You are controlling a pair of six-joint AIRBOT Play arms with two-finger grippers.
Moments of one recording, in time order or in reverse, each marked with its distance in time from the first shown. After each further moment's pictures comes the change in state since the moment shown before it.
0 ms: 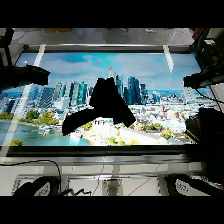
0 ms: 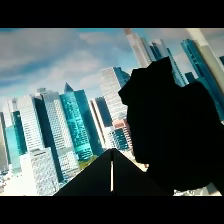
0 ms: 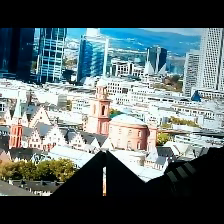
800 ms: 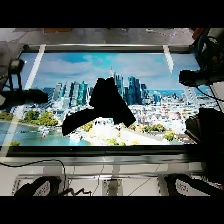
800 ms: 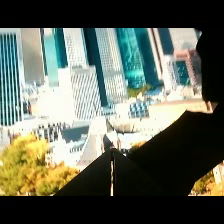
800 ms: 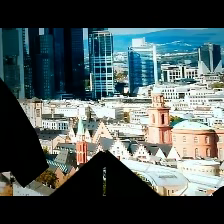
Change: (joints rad) left arm 0.148 0.003 -0.343 0.097 0.067 0.019; right arm 0.007 -0.002 0.000 0.202 -0.003 0.154
